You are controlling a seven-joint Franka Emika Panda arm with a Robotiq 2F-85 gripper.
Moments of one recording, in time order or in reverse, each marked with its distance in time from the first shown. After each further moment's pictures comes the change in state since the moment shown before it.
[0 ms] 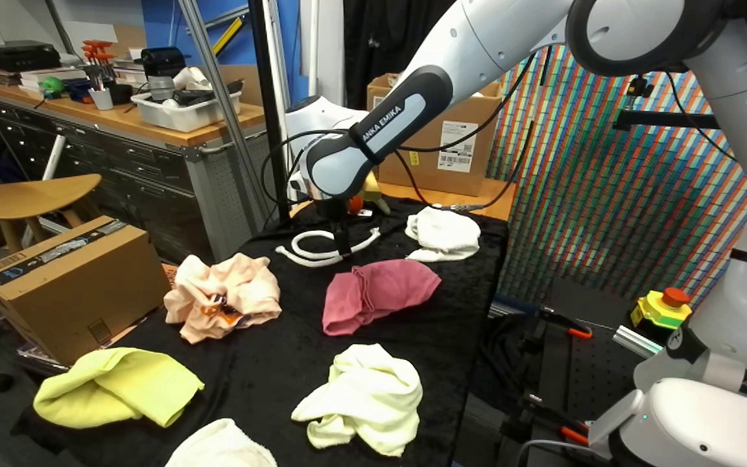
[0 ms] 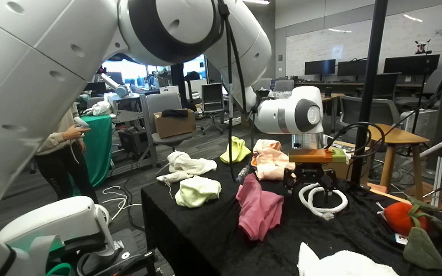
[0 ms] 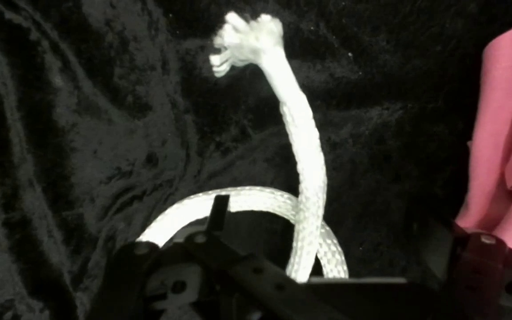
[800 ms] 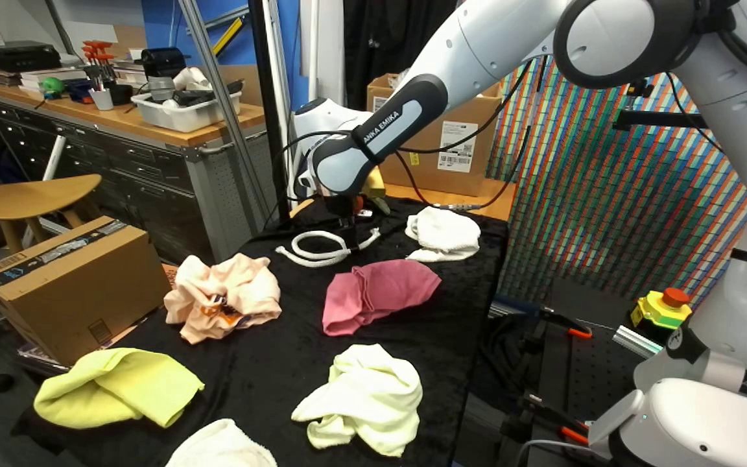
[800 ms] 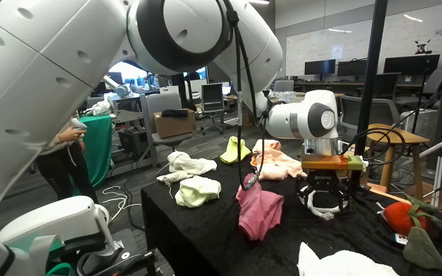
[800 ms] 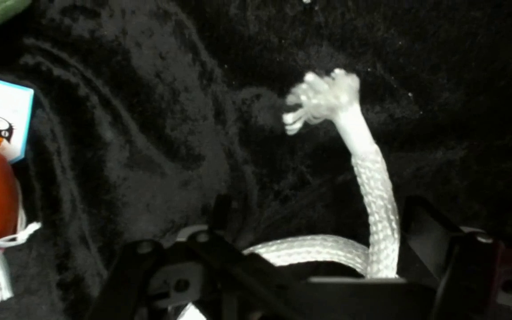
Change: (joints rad) arm -0.031 0.044 -0.028 0.056 -0.003 -0.028 0.000
